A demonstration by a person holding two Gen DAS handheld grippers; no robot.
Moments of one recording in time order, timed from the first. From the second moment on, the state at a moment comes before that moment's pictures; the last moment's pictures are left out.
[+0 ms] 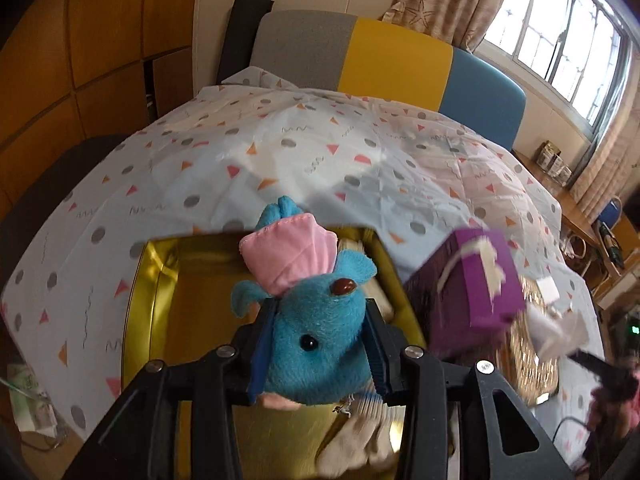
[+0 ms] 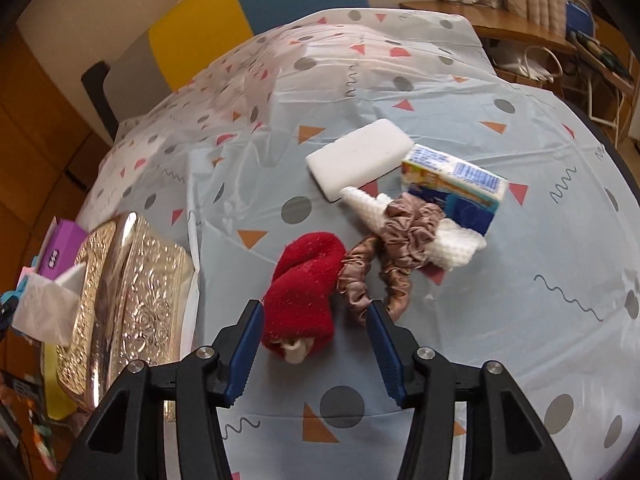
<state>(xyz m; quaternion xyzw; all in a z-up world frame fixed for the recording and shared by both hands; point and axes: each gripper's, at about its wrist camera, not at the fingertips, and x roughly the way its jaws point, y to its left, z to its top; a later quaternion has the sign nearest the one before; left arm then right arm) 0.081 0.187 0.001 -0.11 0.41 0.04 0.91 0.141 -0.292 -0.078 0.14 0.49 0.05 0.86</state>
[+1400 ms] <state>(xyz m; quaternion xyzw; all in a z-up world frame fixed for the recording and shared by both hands) 0.001 0.186 -0.055 -0.09 0.40 0.08 0.91 0.179 -0.250 -0.102 0.09 0.53 0.01 0.85</state>
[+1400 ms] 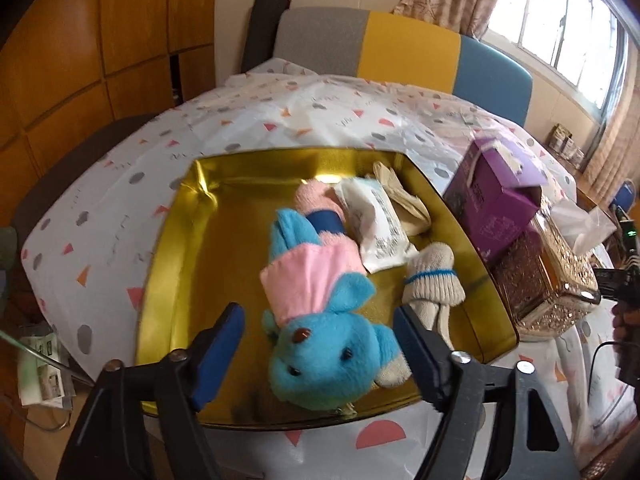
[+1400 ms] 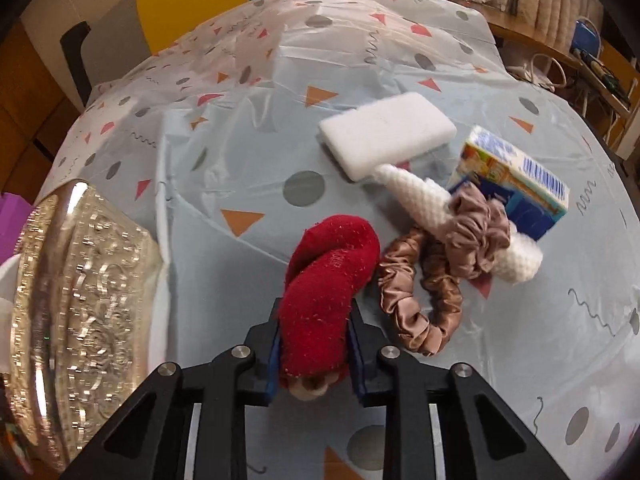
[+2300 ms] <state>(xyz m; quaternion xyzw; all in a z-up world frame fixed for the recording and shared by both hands) -0.021 0.211 -0.035 -0.08 0.36 0.12 0.92 0.257 -0.037 0.078 -0.05 0.41 0.17 0.89</state>
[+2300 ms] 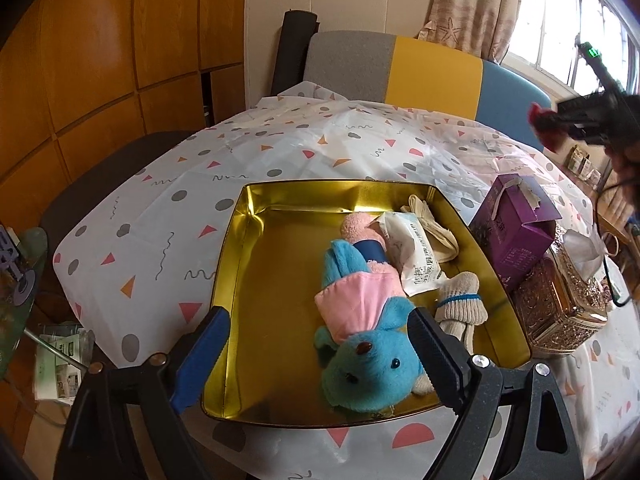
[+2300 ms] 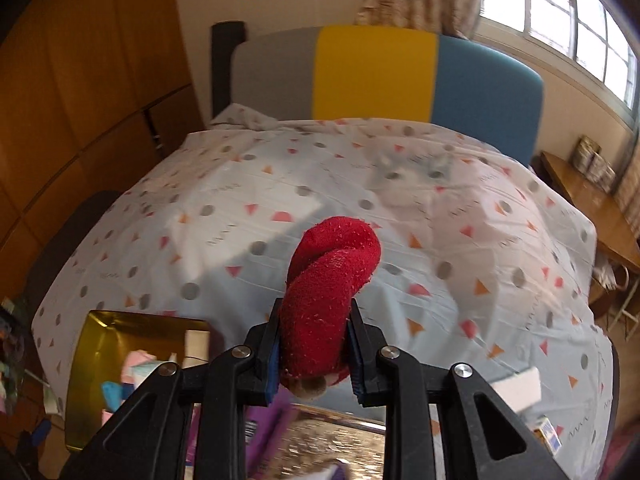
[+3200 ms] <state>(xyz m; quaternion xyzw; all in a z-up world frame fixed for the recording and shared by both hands) -0.049 0.234 -0.024 -0.08 0.33 0.19 0.92 0.145 0.150 -0.036 -0.09 0.49 0.36 0.79</state>
